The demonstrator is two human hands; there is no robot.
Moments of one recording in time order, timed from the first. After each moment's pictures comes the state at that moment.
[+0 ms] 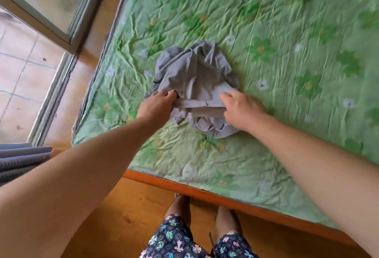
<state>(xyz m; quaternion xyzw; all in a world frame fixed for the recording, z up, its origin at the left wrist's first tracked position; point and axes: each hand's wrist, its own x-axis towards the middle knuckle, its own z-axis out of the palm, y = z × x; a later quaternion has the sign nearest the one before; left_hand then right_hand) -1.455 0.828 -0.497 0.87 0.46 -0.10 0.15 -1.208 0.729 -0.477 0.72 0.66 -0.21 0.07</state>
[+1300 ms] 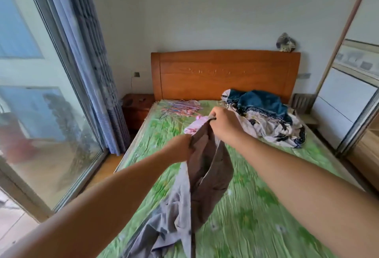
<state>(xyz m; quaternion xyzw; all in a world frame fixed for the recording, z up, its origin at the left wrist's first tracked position) -1.205 0.850 -0.069 0.92 0.34 0.06 0.19 -1.050 0.773 -0.021 0.81 0.50 -0.01 -0.31</state>
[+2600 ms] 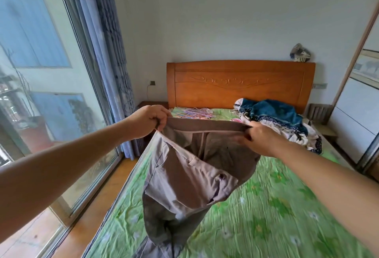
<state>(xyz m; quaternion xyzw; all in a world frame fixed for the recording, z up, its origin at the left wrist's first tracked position) -1.348 0.881 0.047 0.94 0.23 0.21 0.16 -0.997 0.714 -0.033 0.79 0.60 0.02 -0.07</state>
